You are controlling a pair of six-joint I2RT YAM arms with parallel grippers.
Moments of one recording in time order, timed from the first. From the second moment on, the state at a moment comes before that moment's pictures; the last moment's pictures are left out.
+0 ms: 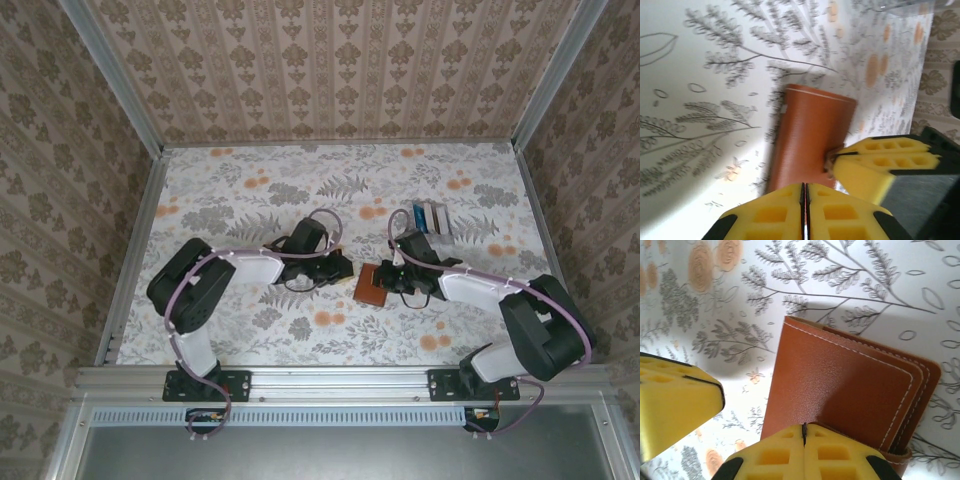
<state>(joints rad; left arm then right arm) -0.77 1.77 0.88 0.11 0.57 -0.97 0.46 1.42 0.60 -0.13 -0.33 0.71</state>
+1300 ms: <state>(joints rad) -0.47 1.04 0.76 -0.45 0.04 -0.51 0.54 0.86 0.64 -0.11 -0.03 0.49</state>
